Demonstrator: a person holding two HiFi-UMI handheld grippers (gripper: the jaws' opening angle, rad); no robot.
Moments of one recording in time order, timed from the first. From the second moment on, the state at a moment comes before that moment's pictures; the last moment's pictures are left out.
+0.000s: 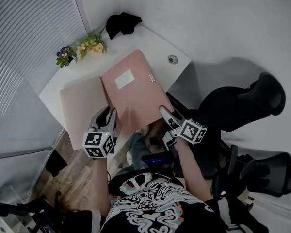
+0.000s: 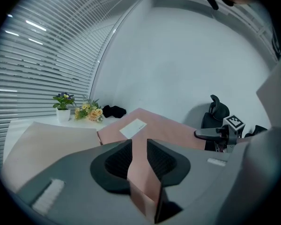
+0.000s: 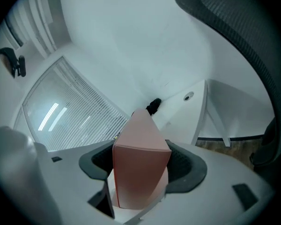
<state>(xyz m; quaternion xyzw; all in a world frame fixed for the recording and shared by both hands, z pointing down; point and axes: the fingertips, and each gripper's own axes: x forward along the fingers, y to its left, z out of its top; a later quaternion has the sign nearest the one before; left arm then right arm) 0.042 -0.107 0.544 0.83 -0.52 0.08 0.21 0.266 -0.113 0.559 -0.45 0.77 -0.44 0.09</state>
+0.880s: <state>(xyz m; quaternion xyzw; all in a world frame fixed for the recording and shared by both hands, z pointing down) 0.038 -0.098 0.512 0.83 -0.52 0.04 0.19 0.221 -0.111 0.498 -0.50 0.82 -0.27 -0.04</state>
